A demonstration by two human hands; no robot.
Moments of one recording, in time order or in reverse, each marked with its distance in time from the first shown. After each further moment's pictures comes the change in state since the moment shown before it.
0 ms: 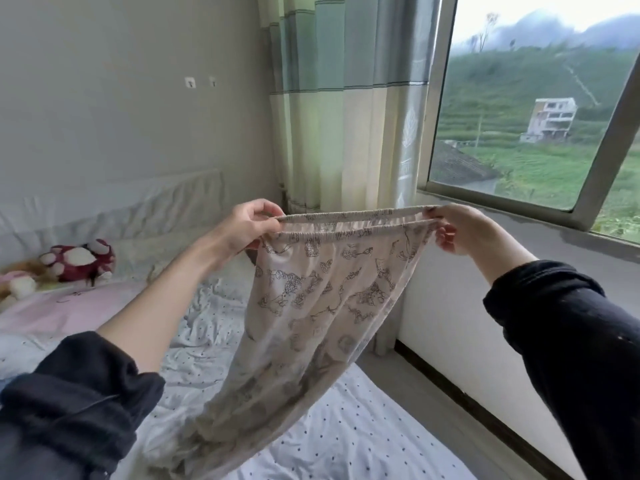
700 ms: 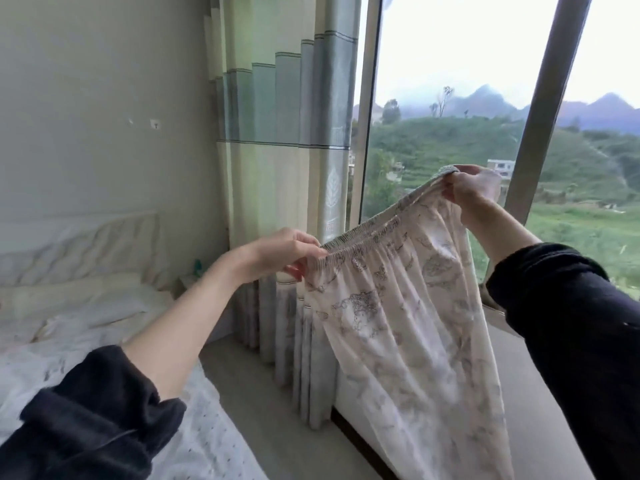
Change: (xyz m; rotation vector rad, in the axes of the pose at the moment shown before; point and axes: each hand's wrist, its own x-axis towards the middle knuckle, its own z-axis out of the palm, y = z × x) left_hand 0.153 0.163 0.232 0.098 -0.397 0.118; right_hand 0.127 -0.183 -0.213 0.139 0.375 -0.608
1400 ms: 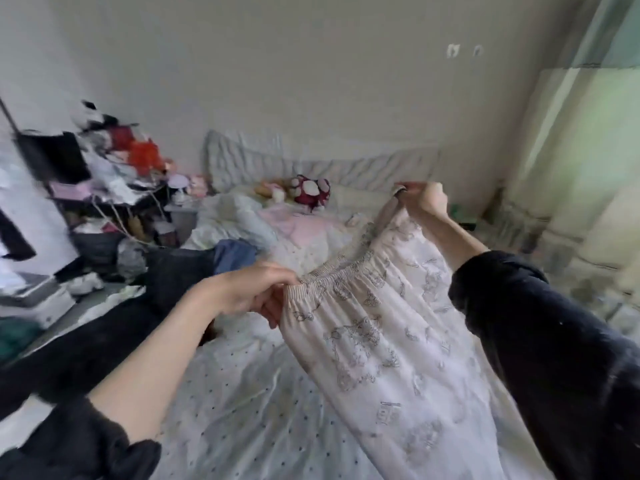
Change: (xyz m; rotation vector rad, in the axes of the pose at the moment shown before) left_hand -0.549 -0.233 -0.155 -0.431 0.557 -0.648; right_hand -0.552 0.039 0.421 -0.195 -0.993 -0.130
